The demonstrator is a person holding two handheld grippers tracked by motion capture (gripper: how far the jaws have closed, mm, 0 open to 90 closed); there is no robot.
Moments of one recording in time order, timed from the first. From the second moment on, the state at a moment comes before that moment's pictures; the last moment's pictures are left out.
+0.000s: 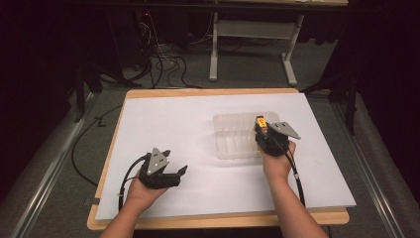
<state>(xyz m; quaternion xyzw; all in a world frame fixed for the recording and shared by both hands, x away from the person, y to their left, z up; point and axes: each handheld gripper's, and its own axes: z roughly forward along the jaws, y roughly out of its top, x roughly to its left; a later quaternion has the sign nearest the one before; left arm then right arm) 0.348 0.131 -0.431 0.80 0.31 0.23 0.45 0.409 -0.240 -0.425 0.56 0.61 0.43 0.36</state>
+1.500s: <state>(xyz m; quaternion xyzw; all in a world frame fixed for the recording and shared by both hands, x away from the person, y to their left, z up) 0.344 0.123 -0.431 0.79 0.32 0.20 0.47 0.283 -0.328 -0.435 0.50 0.67 0.46 0.30</state>
